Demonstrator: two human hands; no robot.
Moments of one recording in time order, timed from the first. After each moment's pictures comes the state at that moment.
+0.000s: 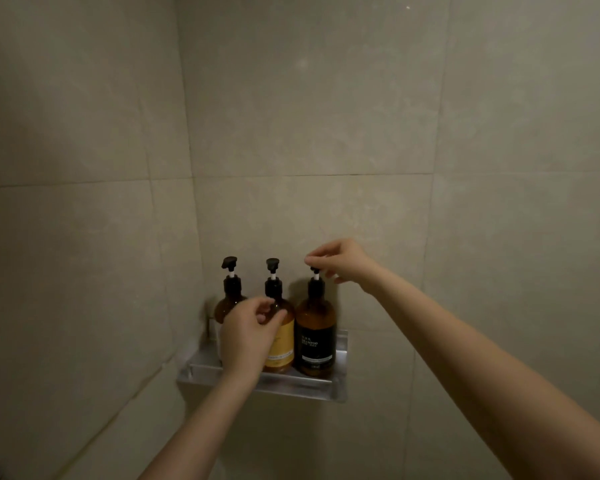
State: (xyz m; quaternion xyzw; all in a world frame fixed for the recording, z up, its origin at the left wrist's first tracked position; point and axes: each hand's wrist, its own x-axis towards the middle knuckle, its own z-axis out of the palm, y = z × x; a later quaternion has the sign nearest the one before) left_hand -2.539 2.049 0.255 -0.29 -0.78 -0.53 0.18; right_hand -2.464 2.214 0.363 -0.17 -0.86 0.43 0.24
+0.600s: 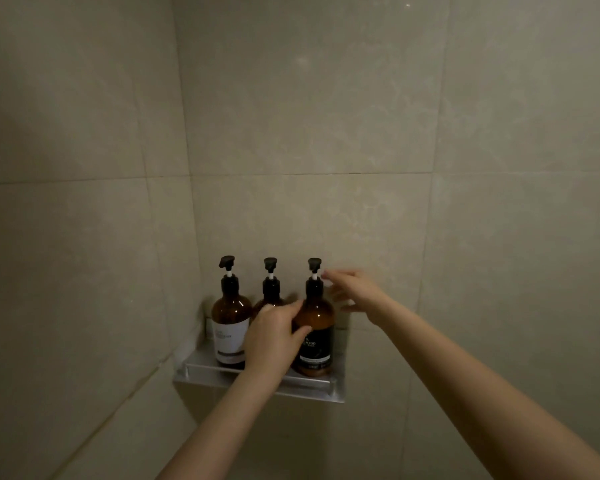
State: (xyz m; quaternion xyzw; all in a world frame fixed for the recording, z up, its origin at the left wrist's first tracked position) left_hand -2.524 2.075 0.247 -0.40 -0.81 -0.36 0.21; right_hand -2.451 2.217 0.320 -0.26 -0.77 0.54 0.21
